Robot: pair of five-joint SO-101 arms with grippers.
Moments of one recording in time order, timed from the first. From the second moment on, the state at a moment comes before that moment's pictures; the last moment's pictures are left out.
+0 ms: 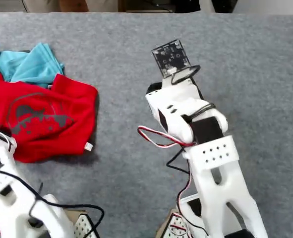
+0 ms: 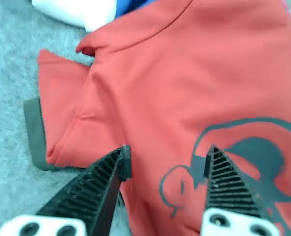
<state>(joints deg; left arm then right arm) -49.2 -43.6 68.8 25.6 5.8 -20.7 -38.4 33.2 54.6 -0.4</state>
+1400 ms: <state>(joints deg) 21.8 -46.9 66.5 62.9 -10.6 -15.5 -20.9 0.2 81.7 -0.4</state>
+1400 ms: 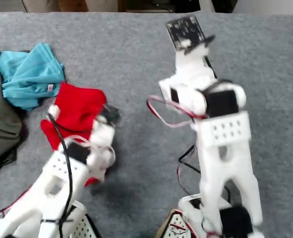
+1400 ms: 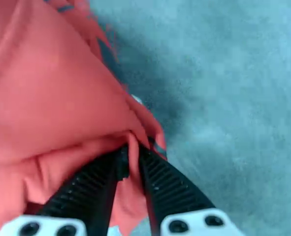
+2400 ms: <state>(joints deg) -46.9 -78.8 71.2 69.3 -12.4 -47.6 63.9 -71.1 99.6 -14.6</state>
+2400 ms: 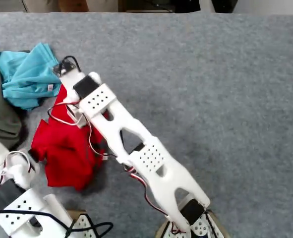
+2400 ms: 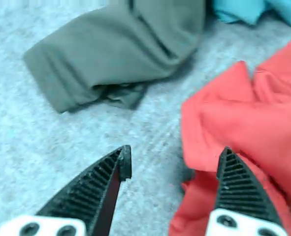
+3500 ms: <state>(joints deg) -56.8 -79.1 76.8 59.1 -12.4 -4.4 27.9 -23.2 101.3 -2.8</state>
